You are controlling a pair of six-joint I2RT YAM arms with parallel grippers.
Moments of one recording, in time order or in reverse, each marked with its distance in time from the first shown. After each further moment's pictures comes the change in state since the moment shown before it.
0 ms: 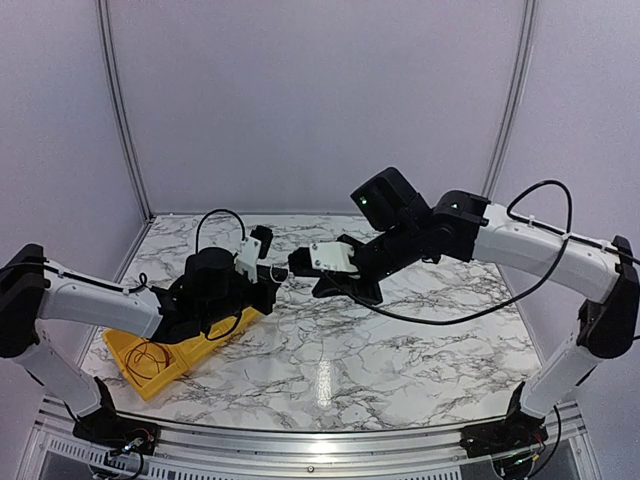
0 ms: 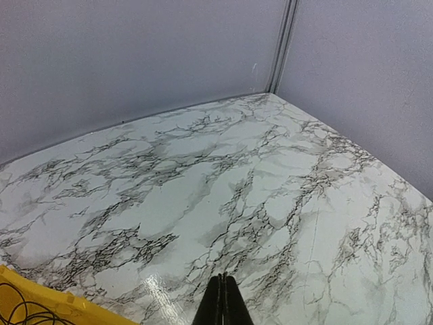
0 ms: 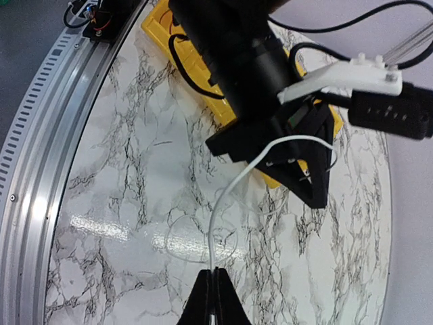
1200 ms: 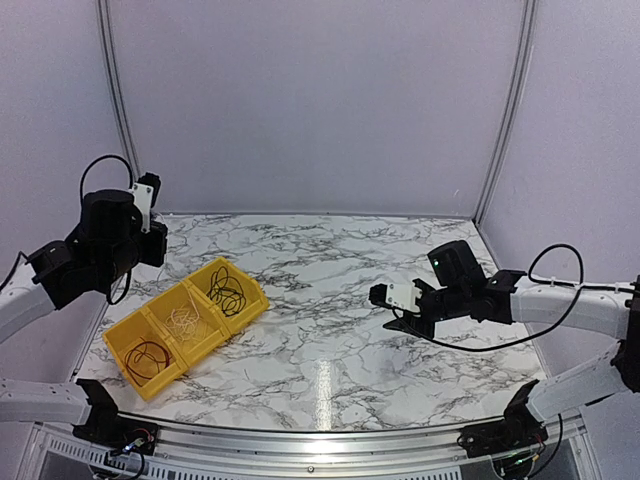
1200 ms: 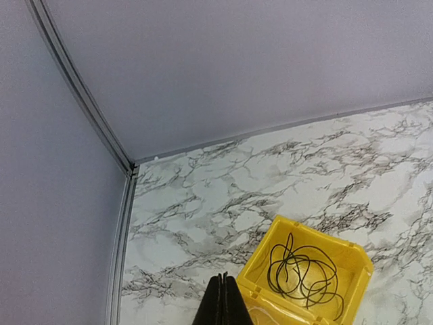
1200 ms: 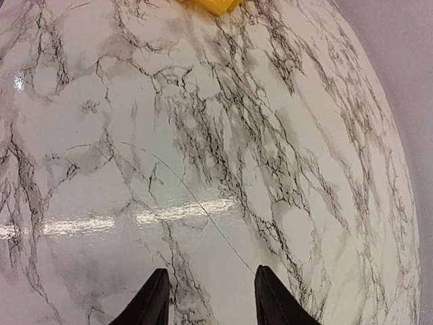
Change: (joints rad) left arm 0.272 -0.594 0.216 -0.943 -0.372 0.195; right arm -0.322 -0.342 -0.826 0.505 0.077 0.016
